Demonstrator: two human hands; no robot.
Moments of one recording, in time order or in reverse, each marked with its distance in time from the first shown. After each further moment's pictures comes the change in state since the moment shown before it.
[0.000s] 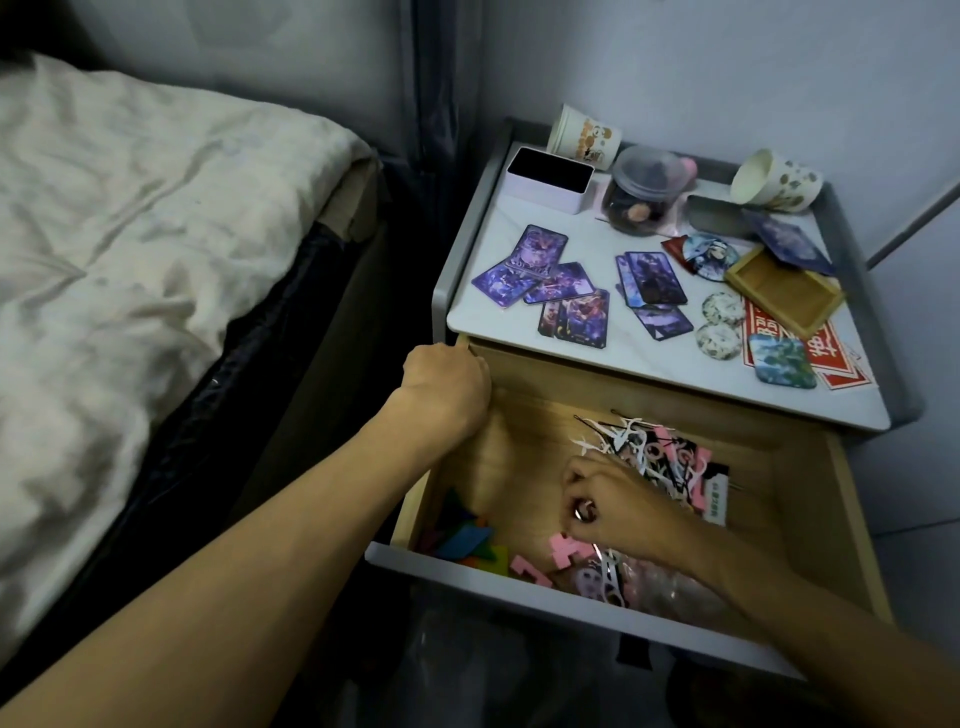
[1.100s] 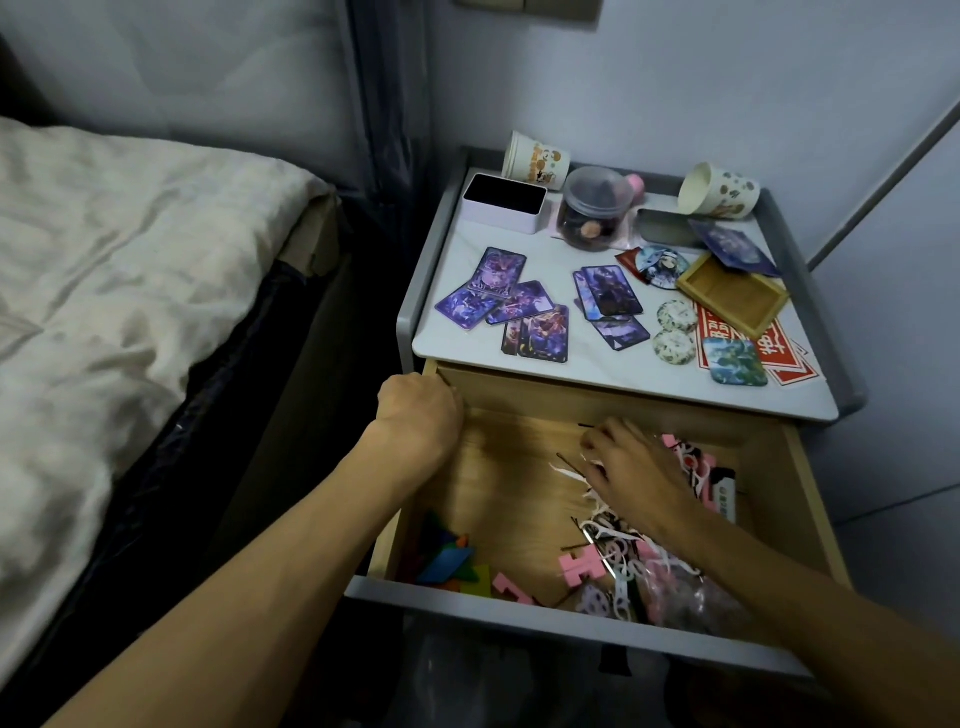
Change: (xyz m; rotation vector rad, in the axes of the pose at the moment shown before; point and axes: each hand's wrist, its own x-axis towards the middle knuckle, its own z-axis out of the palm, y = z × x) left_hand -0.003 0.008 -0.005 0.118 -0.039 0.031; right_hand -0.003 0.044 -0.006 -0.295 0.389 0.273
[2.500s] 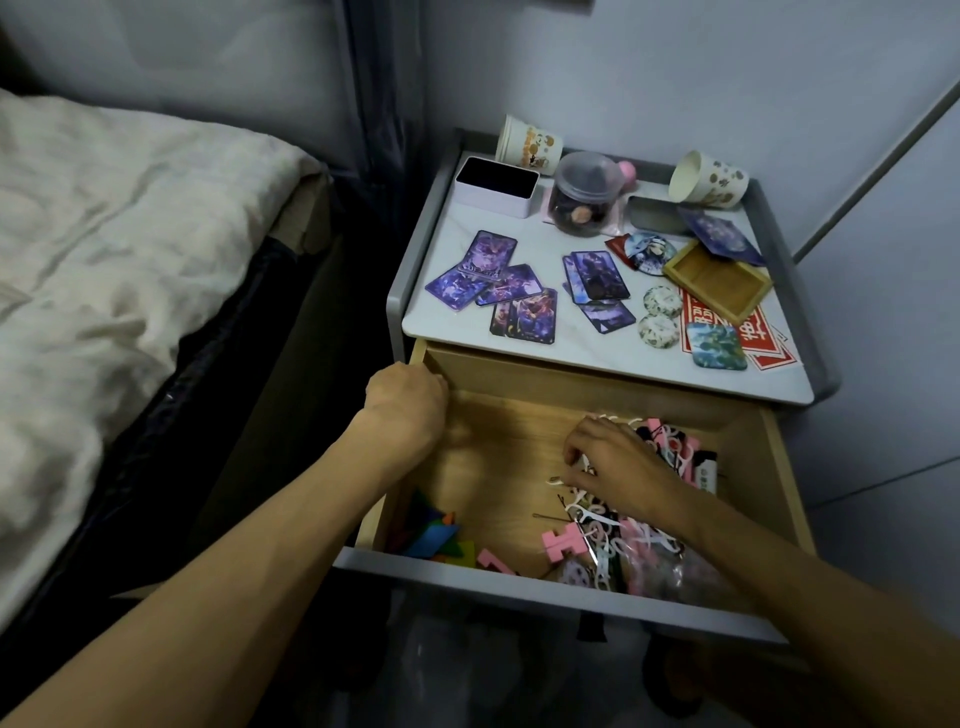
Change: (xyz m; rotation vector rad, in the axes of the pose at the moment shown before) left_hand -0.016 0.003 -0.001 -0.132 -0.044 -0.024; right_hand -0.008 0.000 -0.018 0.211 -0.218 -0.151
